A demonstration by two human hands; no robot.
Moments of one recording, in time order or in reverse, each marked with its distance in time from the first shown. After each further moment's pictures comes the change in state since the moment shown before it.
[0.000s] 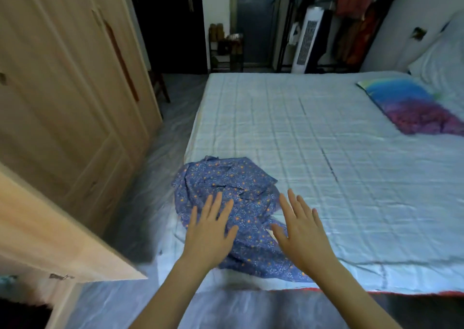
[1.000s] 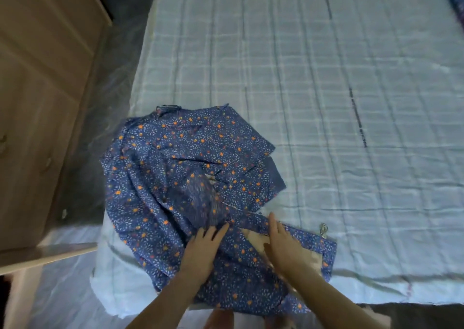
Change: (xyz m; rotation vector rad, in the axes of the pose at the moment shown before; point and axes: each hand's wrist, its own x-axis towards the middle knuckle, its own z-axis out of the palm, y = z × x) left_hand 0.177 -0.015 0.269 0.115 -0.702 0.011; right_hand 0.166 0.161 0.272 0.013 -0.669 0.199
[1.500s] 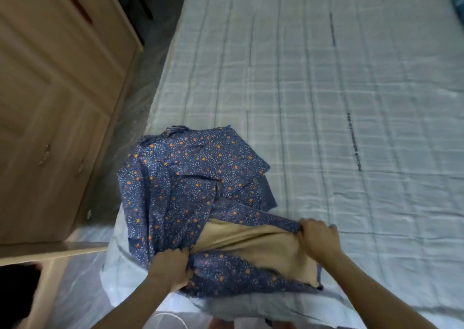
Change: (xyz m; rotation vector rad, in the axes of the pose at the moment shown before) left_hand -0.057 -0.008 -0.056 0.123 -0.131 -0.241; right_hand 0.003 0.088 -0.118 -0.196 0.127 0.012
